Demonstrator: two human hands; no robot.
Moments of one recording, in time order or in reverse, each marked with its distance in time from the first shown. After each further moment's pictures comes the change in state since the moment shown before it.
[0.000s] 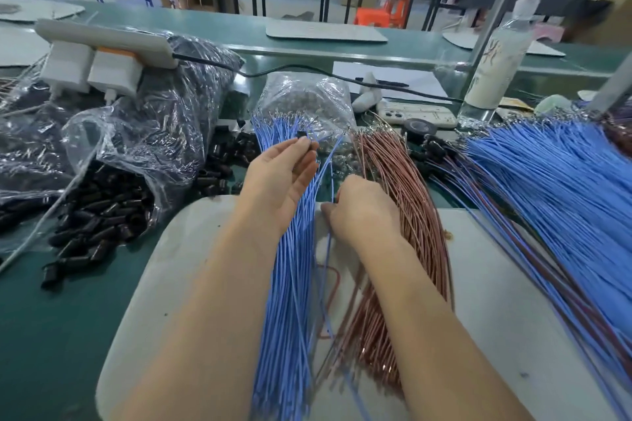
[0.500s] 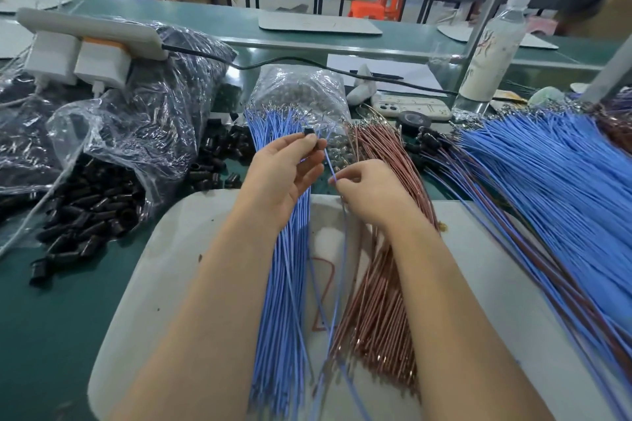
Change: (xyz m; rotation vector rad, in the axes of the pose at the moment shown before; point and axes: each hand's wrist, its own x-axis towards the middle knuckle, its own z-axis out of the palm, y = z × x) left_hand -0.003 -0.005 0.005 0.149 -0.067 -0.016; right_hand 0.010 0.021 -0.013 0.449 -0.057 -0.056
